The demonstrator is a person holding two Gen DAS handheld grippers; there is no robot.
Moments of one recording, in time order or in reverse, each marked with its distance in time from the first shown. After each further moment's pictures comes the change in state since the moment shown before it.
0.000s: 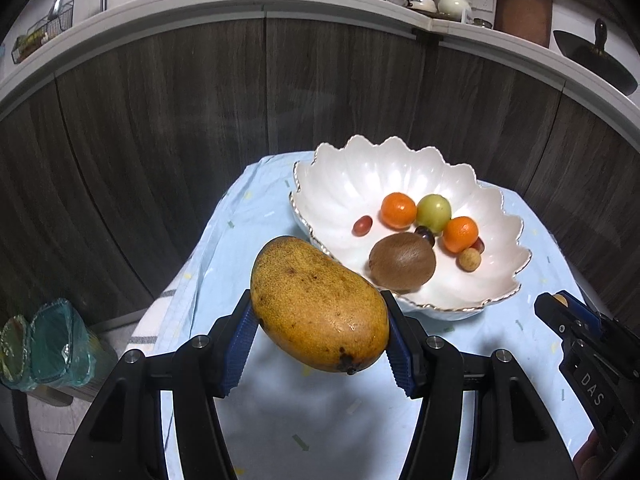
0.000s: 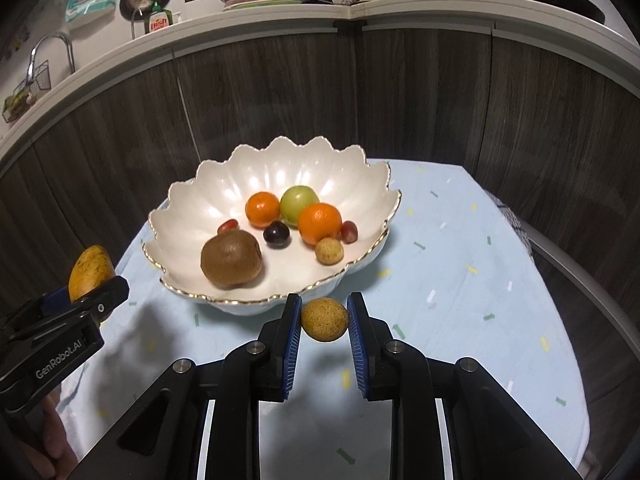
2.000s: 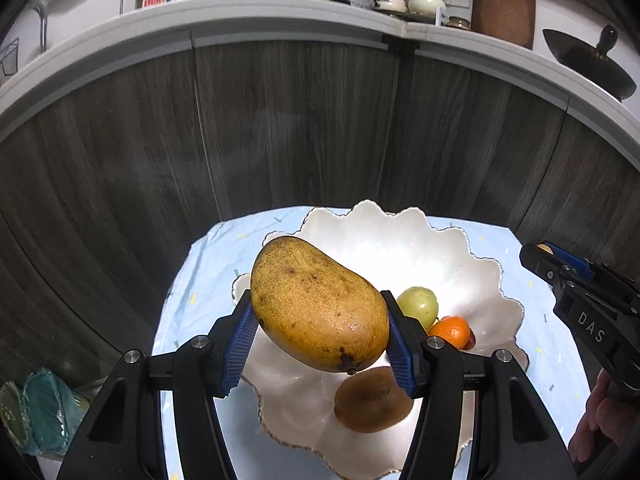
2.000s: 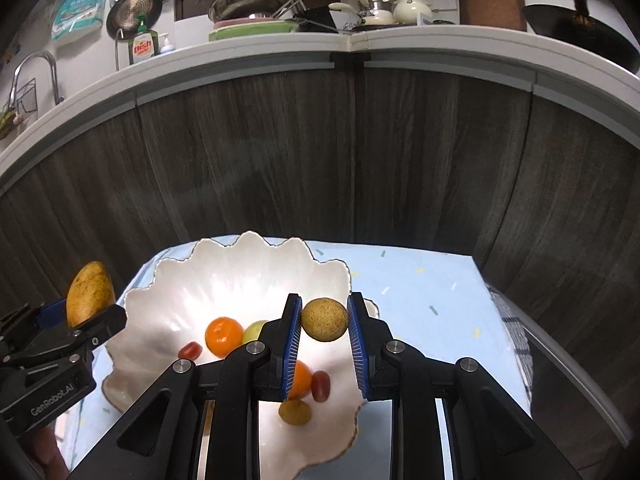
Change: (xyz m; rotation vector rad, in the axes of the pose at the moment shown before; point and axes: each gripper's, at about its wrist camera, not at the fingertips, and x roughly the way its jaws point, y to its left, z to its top) left arm 0.067 -0.034 0.105 0.086 -0.007 -0.082; right arm 0.073 -0.018 0.123 -0.037 -0.051 -0.006
